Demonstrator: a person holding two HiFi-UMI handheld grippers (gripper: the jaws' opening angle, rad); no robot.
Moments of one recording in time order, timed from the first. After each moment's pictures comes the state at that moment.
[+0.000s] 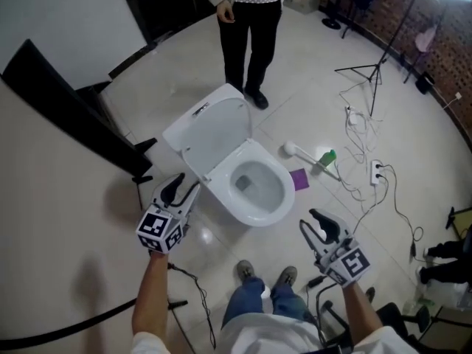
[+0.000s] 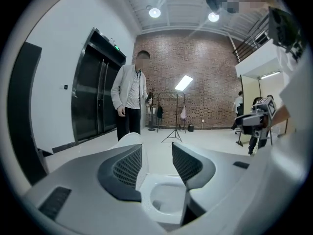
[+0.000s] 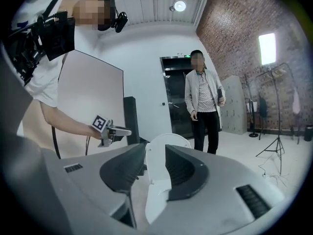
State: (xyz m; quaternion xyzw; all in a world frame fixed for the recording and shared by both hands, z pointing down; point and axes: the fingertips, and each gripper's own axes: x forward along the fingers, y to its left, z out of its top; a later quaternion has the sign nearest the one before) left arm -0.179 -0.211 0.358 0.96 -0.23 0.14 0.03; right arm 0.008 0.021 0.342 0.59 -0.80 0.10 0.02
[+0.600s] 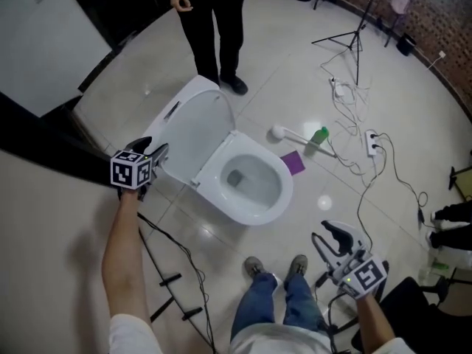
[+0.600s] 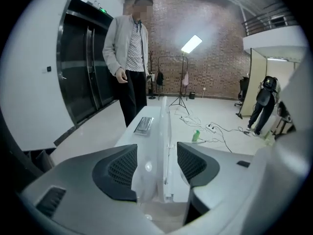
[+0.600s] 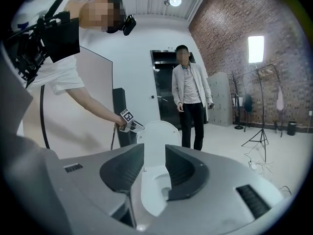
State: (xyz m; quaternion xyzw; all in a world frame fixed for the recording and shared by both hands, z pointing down) left arm -0.143 -0.418 0.470 0.91 -0.20 0.35 0.05; right arm 0.017 0.049 0.391 0.64 -0.75 0.14 0.05
